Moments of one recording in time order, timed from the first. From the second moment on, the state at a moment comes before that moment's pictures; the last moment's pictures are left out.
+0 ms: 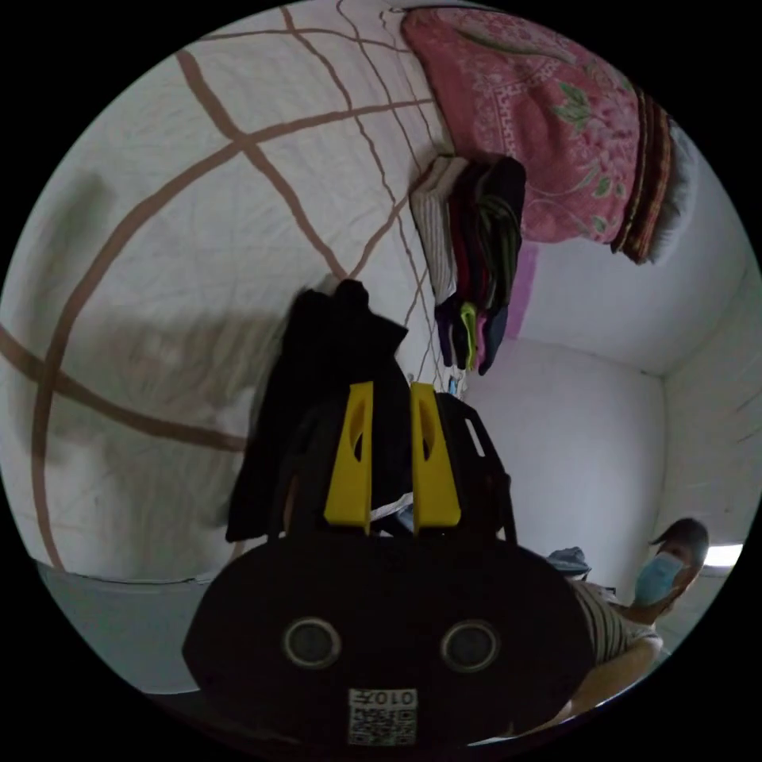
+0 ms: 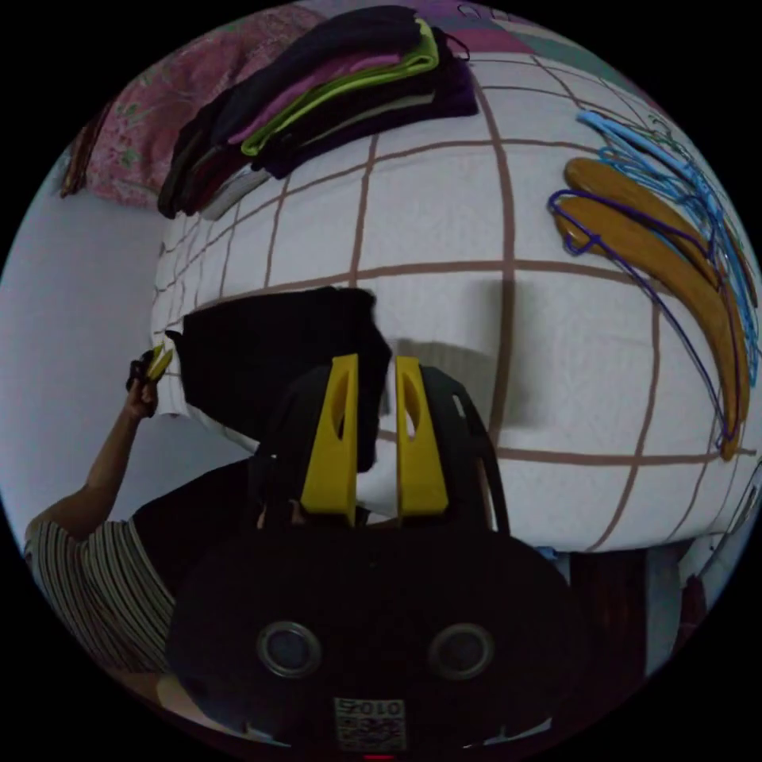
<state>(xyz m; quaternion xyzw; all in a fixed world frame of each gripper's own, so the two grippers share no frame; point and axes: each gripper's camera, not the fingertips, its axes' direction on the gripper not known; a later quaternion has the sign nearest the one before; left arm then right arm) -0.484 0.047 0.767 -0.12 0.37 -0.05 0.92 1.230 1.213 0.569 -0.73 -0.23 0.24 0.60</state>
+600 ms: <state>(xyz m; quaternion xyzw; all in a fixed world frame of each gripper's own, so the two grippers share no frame) -0.433 0.043 0.758 -0.13 0.31 -0.01 0.94 1.208 1.218 0.524 -0.73 -0.26 0.18 0.61</state>
